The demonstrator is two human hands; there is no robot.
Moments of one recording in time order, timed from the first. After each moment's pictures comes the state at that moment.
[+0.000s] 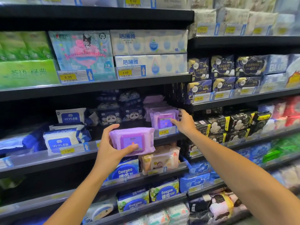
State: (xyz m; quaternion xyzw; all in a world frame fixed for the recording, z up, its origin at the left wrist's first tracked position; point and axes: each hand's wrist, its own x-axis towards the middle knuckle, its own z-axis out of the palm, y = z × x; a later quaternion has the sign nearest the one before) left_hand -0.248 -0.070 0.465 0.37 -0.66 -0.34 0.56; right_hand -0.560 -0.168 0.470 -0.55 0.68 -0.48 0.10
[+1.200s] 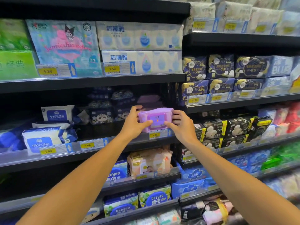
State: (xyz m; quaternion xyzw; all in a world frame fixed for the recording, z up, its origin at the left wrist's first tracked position) left_hand -0.369 -0.178 0.496 0.41 -0.73 -0.30 0.47; right_hand -0.568 -0.134 0.470 -0.57 0.57 -0.58 0.11
